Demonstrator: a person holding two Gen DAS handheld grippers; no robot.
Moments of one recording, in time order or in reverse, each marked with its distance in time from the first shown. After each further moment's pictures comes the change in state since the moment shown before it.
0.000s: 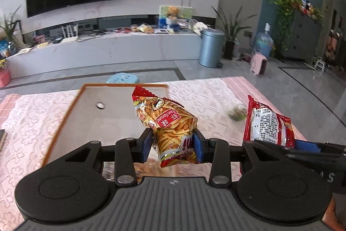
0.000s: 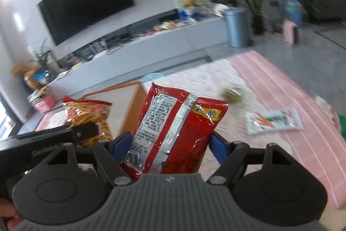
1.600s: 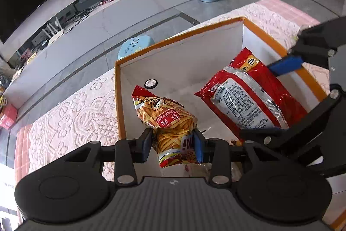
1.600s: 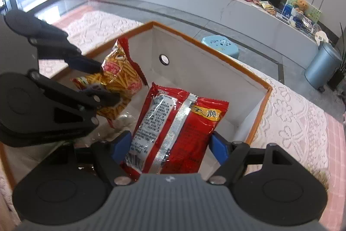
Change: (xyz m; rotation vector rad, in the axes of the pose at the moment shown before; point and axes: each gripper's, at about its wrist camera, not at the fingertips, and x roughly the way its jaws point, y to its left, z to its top) left arm 0.136 0.111 0.008 0.400 0.302 0.057; right arm 0.223 0.154 0.022 -0.671 0.327 0.125
